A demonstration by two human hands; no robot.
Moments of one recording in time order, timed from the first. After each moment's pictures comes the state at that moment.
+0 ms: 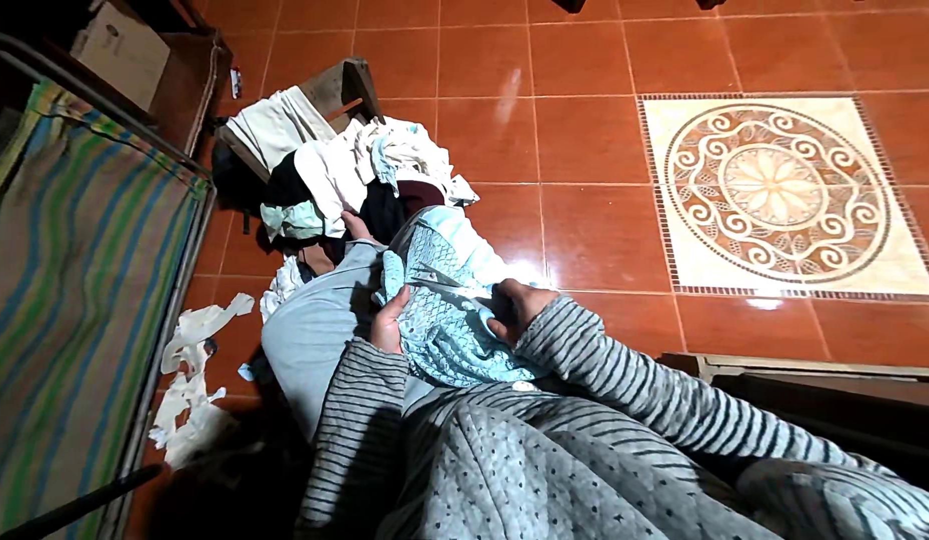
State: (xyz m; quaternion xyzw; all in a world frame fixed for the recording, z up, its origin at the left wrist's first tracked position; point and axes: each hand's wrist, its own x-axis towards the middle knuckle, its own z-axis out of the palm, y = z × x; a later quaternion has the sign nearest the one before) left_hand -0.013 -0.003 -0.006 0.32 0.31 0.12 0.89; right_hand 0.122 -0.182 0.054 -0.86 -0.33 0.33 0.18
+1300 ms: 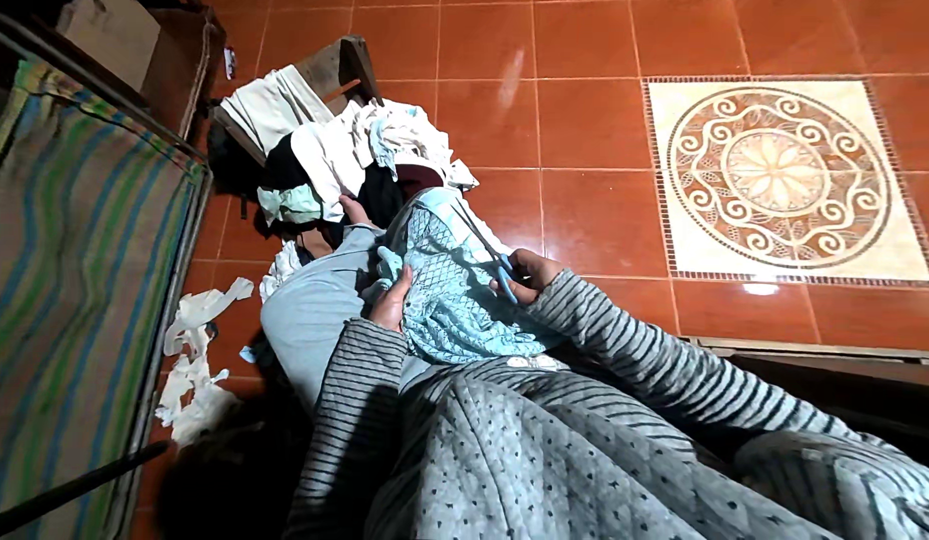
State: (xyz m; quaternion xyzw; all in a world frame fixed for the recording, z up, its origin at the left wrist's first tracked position) left_hand -0.009 -0.005 -0.009 0.46 0.46 0.03 0.76; right_hand 0.139 -0.203 0.031 -0.80 -0.28 0.37 0.38
